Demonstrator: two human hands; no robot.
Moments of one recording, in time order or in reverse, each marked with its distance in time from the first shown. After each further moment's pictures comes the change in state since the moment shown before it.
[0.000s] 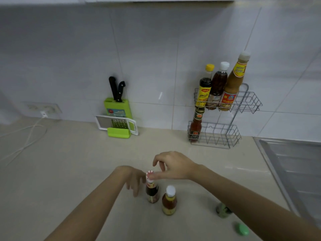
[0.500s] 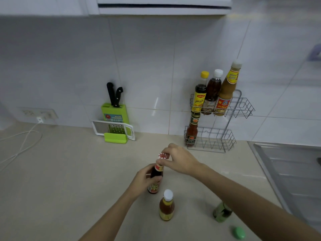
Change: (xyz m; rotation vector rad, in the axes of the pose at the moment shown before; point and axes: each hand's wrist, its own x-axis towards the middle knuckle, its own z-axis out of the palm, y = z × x) left_hand 0.003 0.040 0.048 -1.035 0.762 0.567; right_hand 0.000 0.017 -0.011 0.029 0.224 0.185
